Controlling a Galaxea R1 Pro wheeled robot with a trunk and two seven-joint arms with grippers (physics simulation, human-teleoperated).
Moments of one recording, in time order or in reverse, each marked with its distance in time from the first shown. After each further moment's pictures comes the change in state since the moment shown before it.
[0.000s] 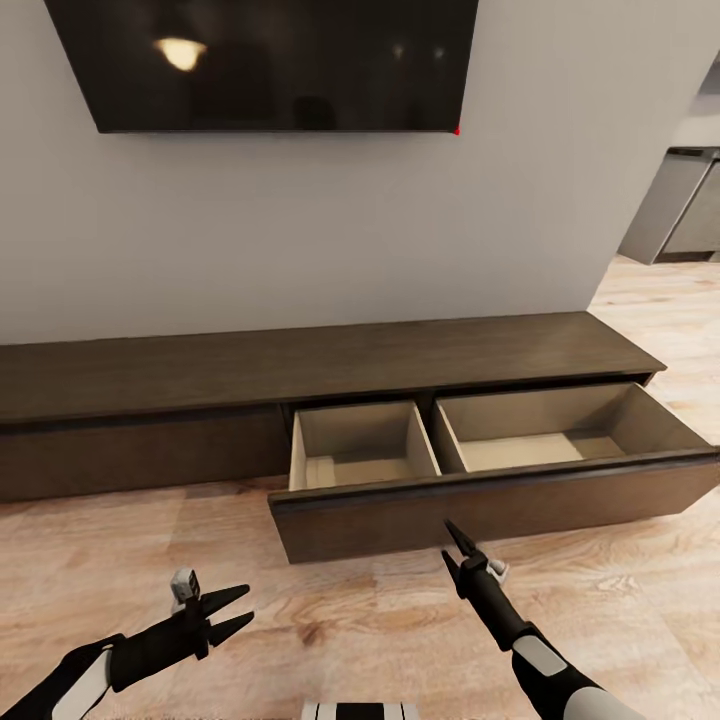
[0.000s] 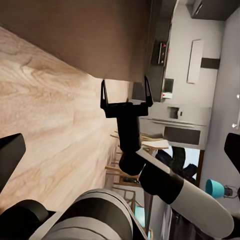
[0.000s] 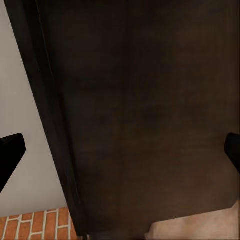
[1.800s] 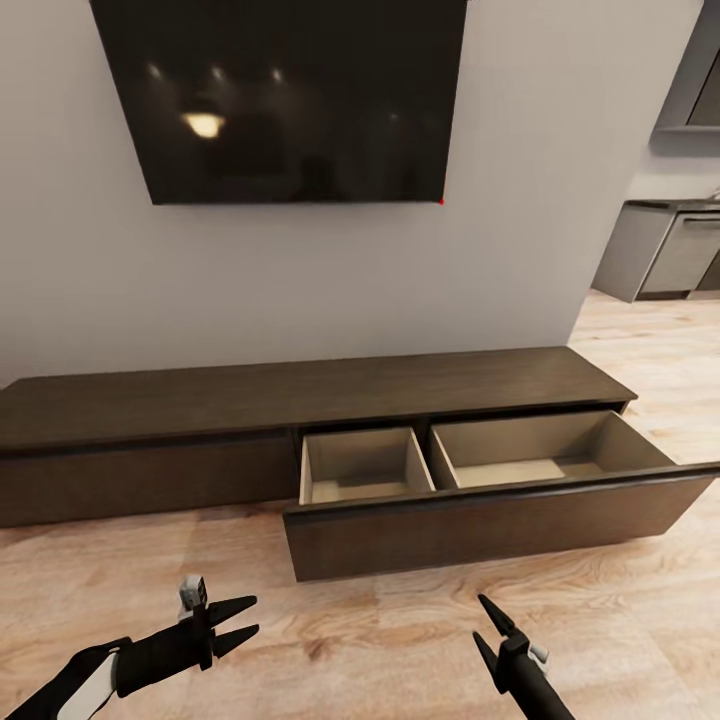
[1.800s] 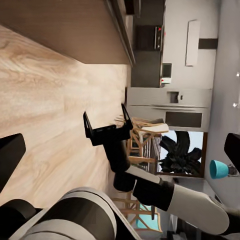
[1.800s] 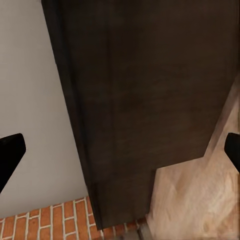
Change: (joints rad) left arm -0.001 -0.002 -0.055 0.000 -0.002 0.011 0.014; right arm 0.116 -0.085 0.000 0.178 -0.001 0.066 0.128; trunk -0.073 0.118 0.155
